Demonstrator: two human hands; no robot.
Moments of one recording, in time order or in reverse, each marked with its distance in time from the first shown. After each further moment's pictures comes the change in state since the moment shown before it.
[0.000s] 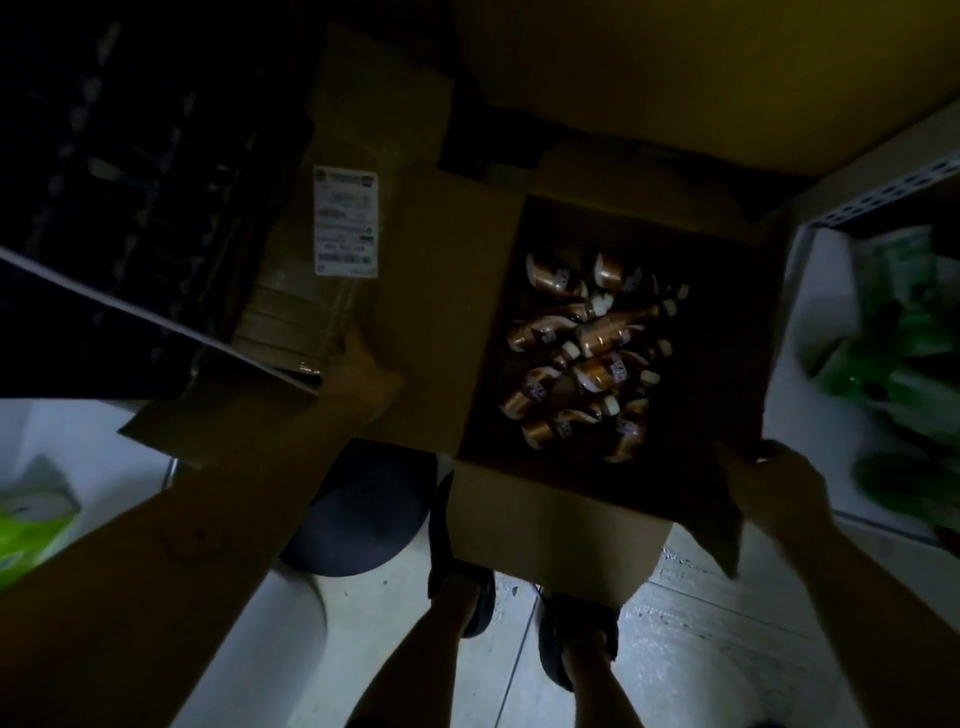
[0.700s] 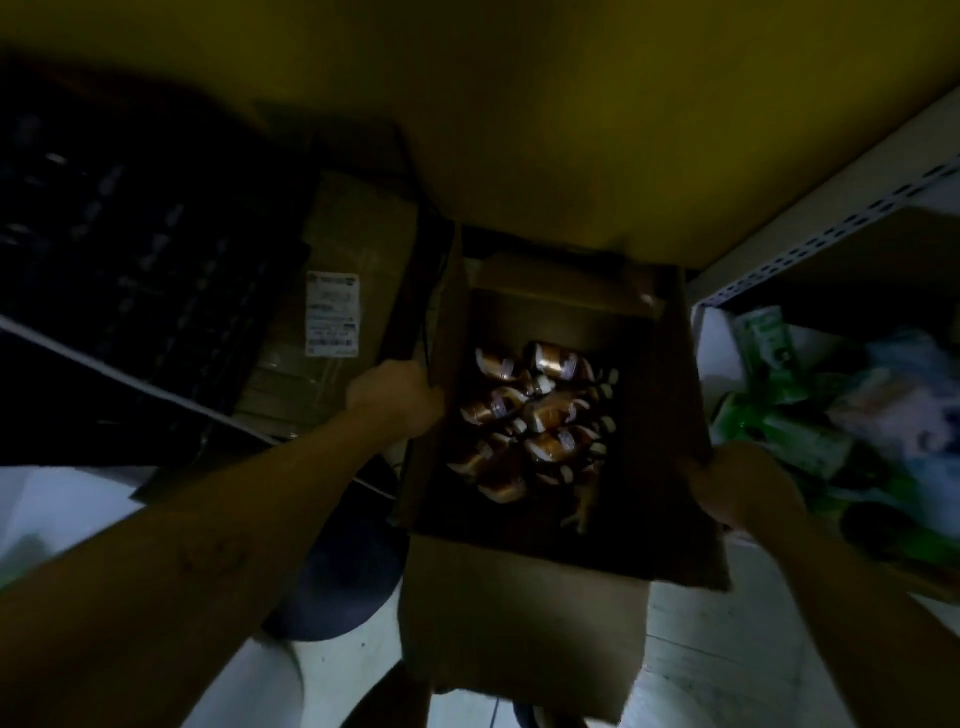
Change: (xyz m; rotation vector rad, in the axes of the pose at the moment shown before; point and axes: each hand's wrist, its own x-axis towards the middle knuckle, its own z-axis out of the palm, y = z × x) left_hand -0.083 0.114 -0.036 0.461 -0.056 0.366; right_hand -0.031 -0.030 -0.092 -0.249 0.000 -0.199
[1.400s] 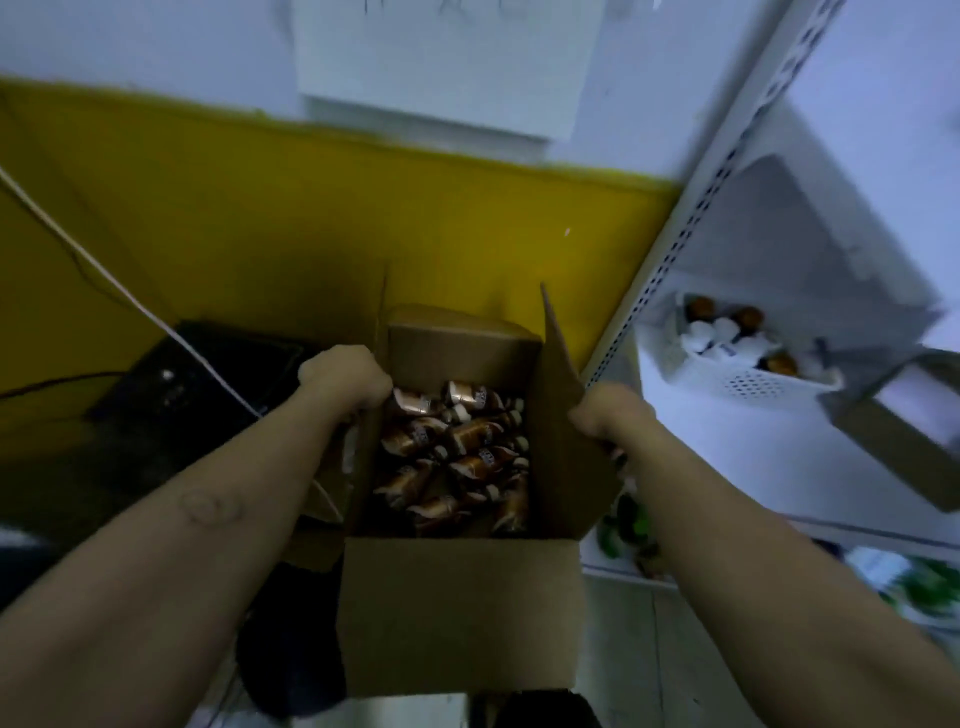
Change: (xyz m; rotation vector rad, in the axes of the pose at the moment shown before) left_hand -0.427 0.042 -0.293 0.089 0.305 0.035; right_hand -0.438 -0.077 -0.254 -0.060 0.199 -0.165
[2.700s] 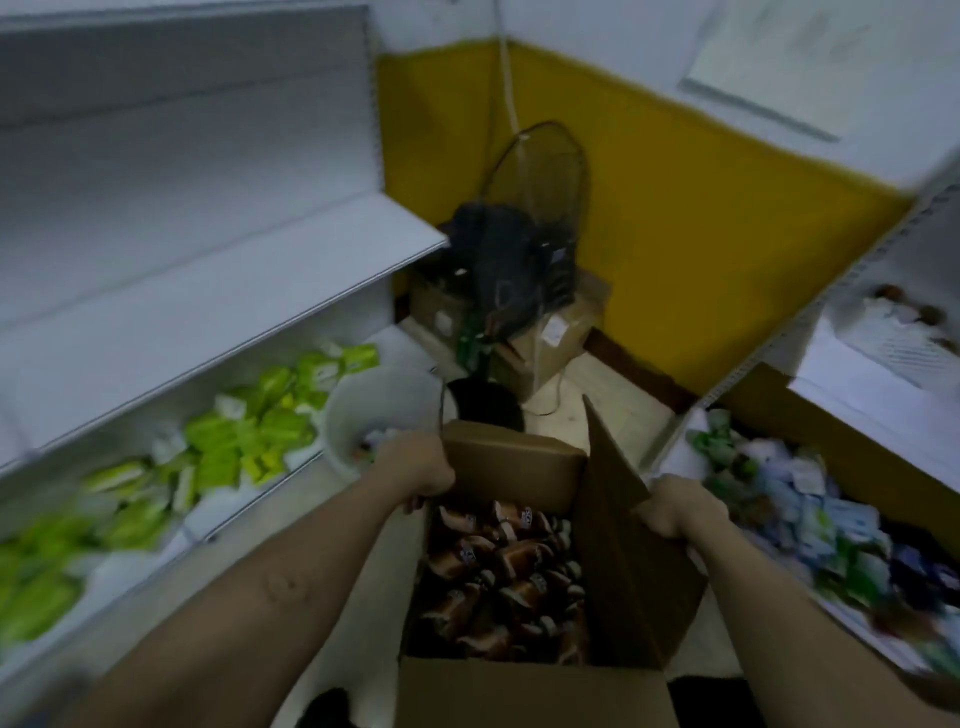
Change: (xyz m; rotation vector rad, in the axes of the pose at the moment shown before) left_hand -0.616 -0.245 0.300 -0.314 -0.234 -0.246; right_hand -0.449 0.144 0.314 -0.508 -0.112 -0.337
